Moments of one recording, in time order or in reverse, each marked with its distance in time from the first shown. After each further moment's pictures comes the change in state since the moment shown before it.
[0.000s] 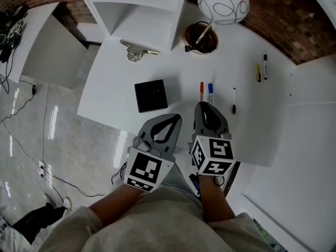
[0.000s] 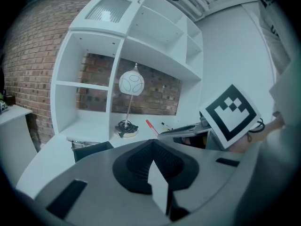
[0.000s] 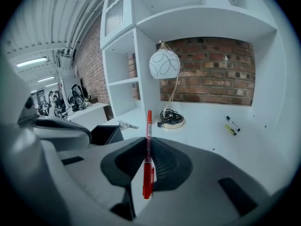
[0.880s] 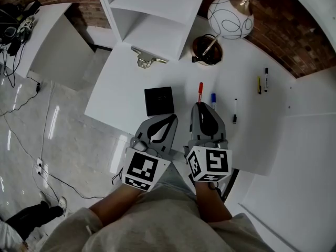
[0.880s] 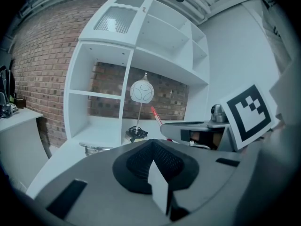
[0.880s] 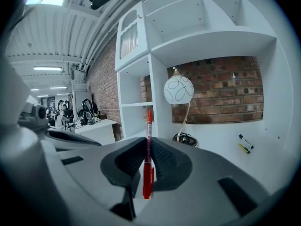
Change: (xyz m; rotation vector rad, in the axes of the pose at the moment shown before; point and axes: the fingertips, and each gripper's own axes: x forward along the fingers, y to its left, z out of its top) left arm -0.025 0.027 0.019 -0.012 -0.054 0.094; right arm -0.015 0.043 0.056 -0.045 -0.263 0.090
